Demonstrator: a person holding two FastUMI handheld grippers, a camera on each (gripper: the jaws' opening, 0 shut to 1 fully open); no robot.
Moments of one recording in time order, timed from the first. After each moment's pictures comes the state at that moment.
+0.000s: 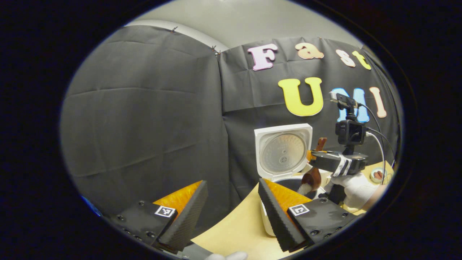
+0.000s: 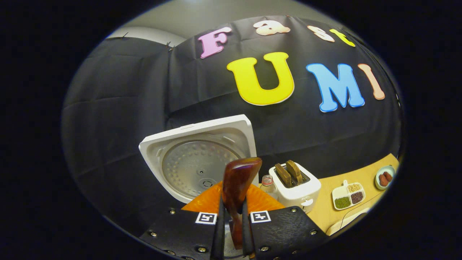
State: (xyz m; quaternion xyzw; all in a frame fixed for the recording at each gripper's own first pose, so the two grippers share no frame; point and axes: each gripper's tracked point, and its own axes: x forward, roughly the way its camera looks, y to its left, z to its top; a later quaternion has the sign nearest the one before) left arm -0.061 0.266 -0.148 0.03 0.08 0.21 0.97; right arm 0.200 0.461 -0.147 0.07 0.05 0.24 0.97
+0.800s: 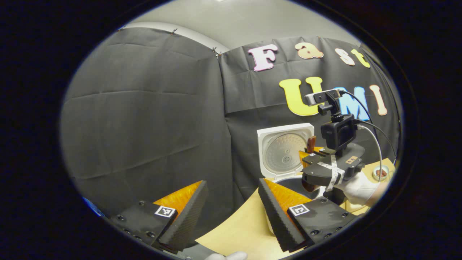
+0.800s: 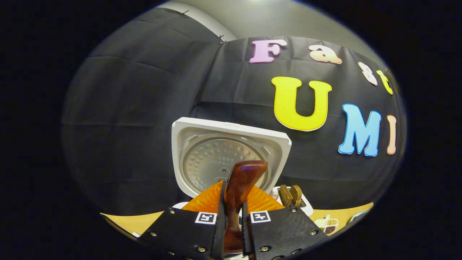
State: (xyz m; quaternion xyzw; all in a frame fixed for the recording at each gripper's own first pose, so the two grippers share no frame) left arm -0.066 0.270 -0.147 0.04 0.08 0.21 0.97; right arm 0.184 0.489 -0.139 -0.08 -0.03 0.29 0.95
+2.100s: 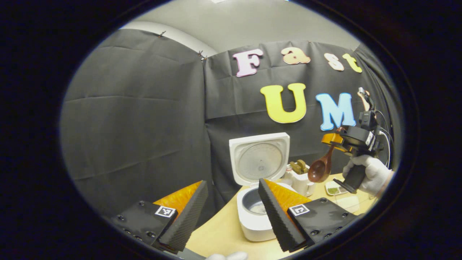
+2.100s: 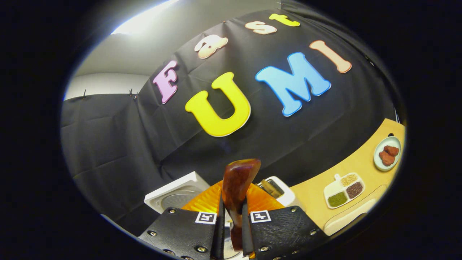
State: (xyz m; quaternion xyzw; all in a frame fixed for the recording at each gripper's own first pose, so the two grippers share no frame) left arm -0.036 0.194 -0.118 0.03 0.06 0.14 0.99; right arm 0.229 0.274 -0.086 0.29 0.03 0.17 0.94
